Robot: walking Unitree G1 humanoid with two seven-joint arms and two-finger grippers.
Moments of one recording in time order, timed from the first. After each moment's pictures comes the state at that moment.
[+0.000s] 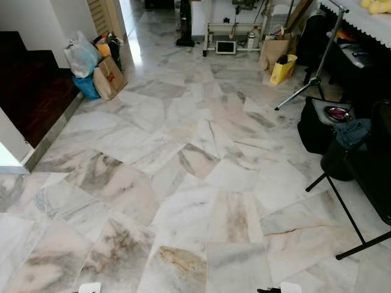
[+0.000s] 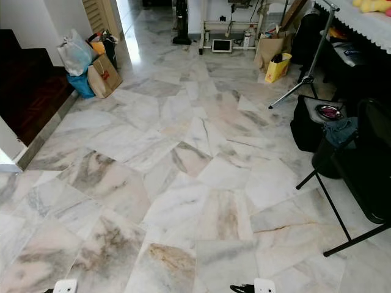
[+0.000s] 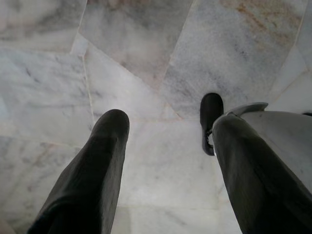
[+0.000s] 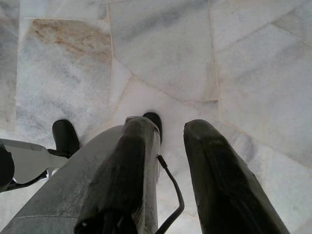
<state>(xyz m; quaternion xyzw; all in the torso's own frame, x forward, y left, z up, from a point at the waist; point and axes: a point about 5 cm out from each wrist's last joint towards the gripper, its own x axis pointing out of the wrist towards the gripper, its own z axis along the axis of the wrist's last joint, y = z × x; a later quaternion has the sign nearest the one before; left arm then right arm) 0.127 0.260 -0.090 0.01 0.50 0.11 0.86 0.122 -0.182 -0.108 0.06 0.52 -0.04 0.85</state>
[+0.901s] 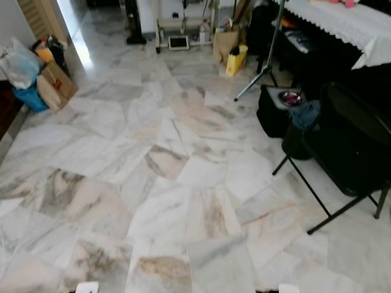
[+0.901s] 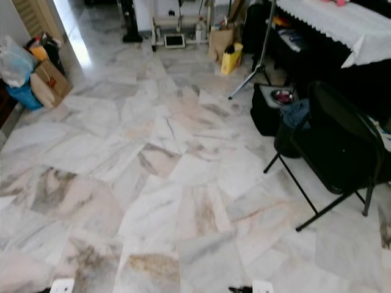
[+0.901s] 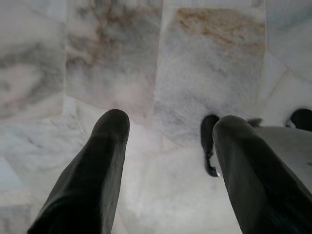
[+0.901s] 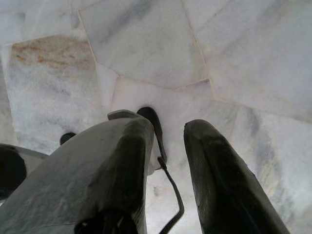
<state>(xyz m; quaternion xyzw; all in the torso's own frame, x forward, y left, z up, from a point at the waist) 0.139 0.267 -0.083 0.04 0.49 0.07 0.87 0.119 -0.173 -0.110 0.07 0.52 -0.03 0.85</state>
